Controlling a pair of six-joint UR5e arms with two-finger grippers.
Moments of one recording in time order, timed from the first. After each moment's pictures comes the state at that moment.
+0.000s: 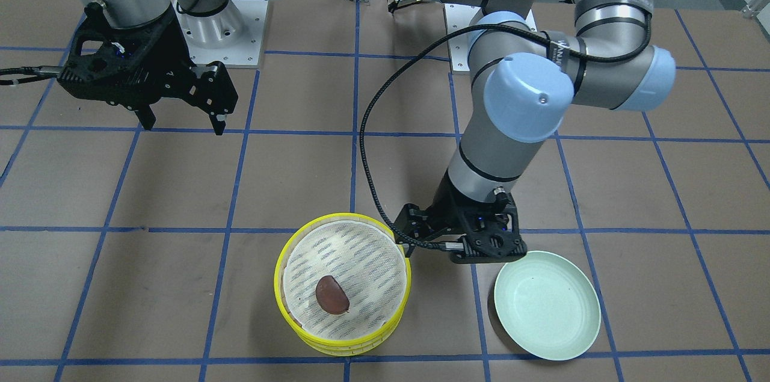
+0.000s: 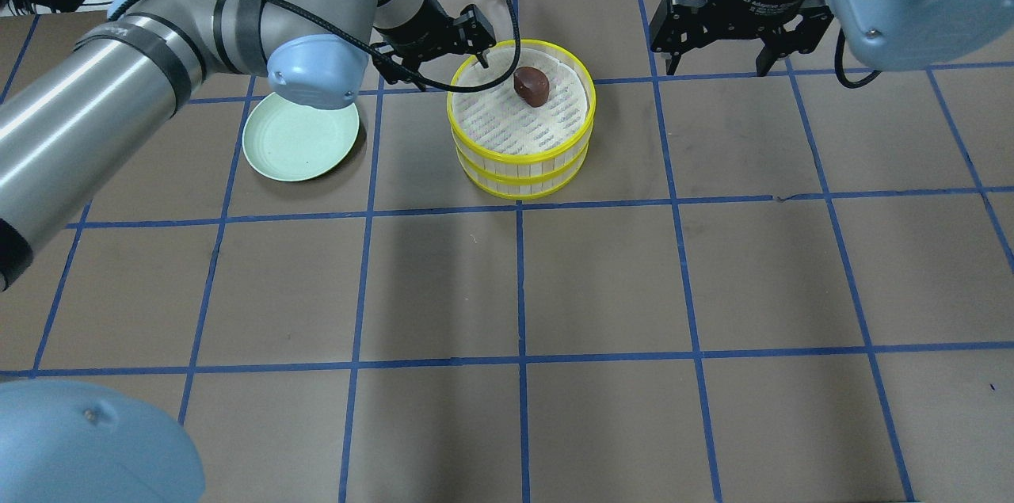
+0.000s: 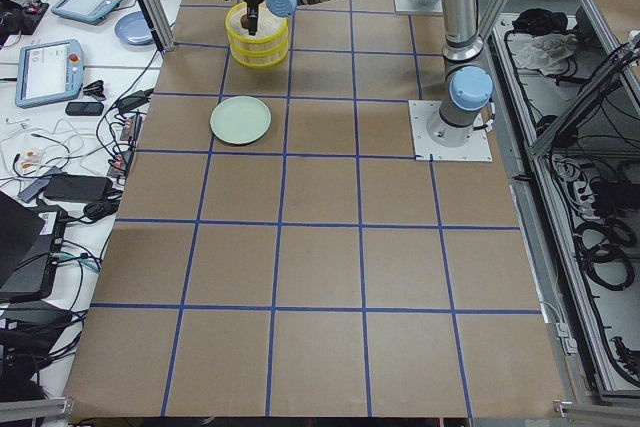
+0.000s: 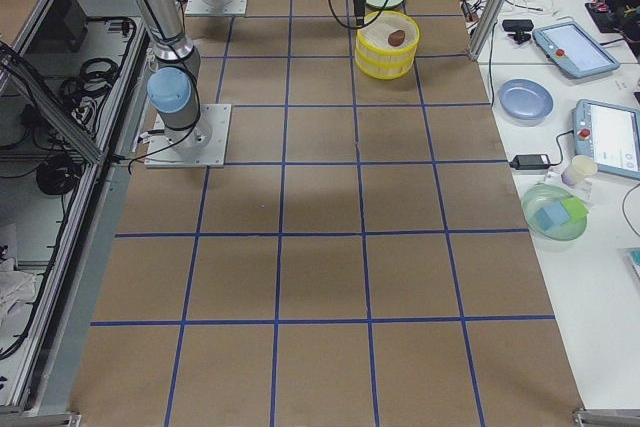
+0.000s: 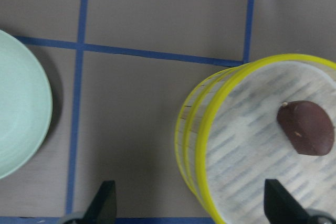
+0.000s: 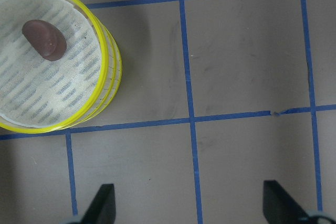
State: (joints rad) left arm -1.66 -1.94 -1.46 -1.12 1.47 -0.20; right arm 1.62 -1.53 1.53 -1.73 -1.58 0.13
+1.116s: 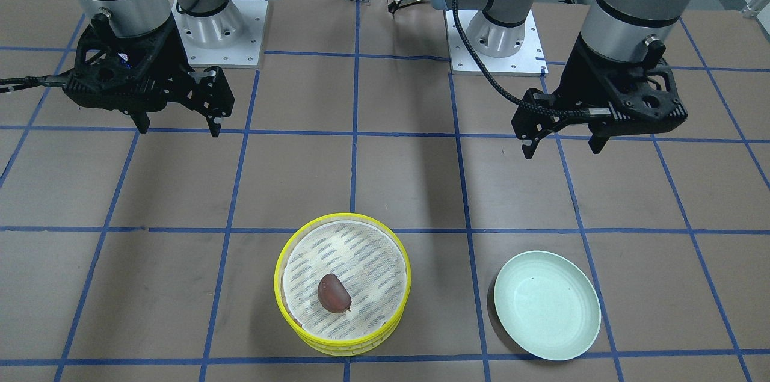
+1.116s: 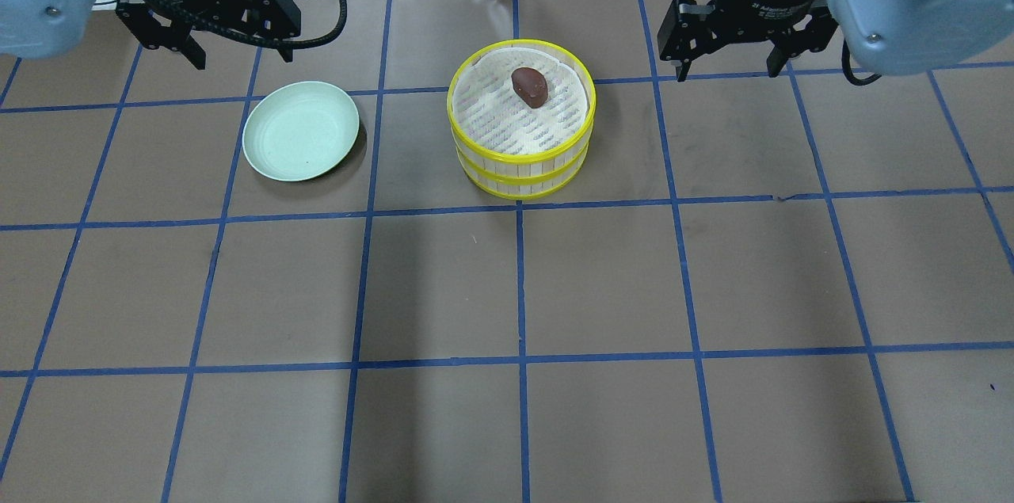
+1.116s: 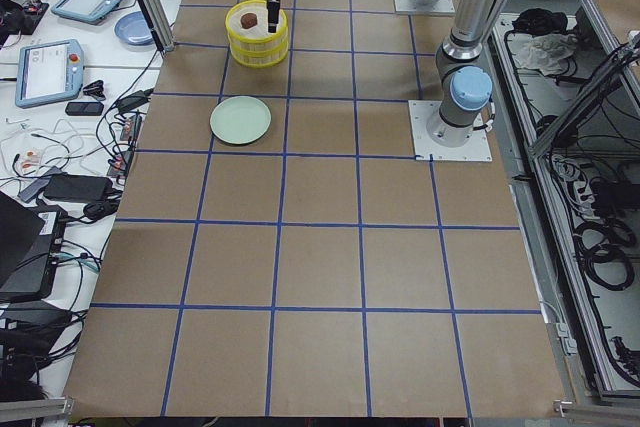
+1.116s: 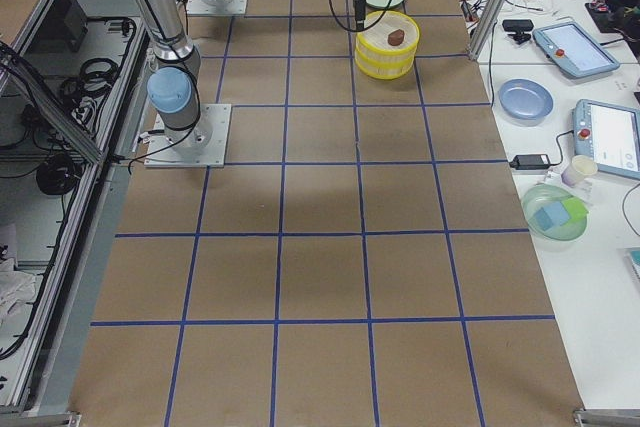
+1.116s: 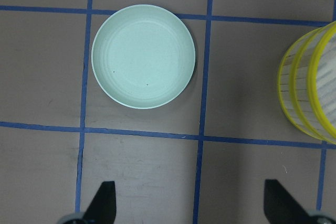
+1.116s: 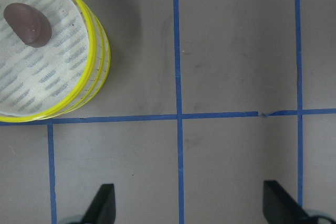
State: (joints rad) left arm -1.53 -1.66 -1.47 -1.44 1.62 -0.04; right arm 1.62 -1.52 1.54 -1.72 -1.62 0.06
